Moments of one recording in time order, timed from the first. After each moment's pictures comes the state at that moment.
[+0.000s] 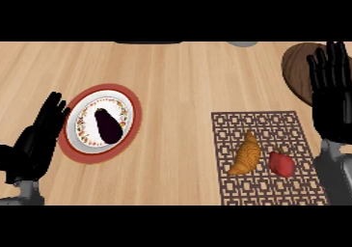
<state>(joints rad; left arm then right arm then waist) -0.02 0.27 0.02 -1.65 0.20 0.09 0.15 -0.29 -0.33 0.01 -1.56 -0.36 -0.22 -0.18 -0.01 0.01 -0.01</state>
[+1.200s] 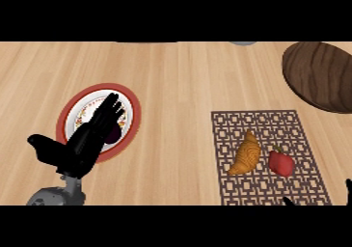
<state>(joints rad) -0.08 0.15 -0.16 -1.63 0.25 -0.03 0.16 0.49 -0.20 0.12 -1.64 0.62 -0.95 0.09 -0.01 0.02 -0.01</state>
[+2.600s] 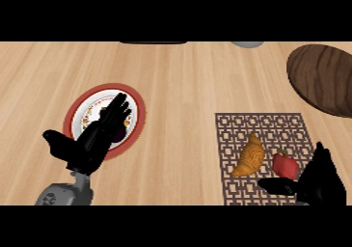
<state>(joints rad) -0.11 0.11 -0.17 -1.57 0.23 -0.04 0.15 0.11 0.00 0.13 -1.91 1.14 0.01 1.18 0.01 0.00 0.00</state>
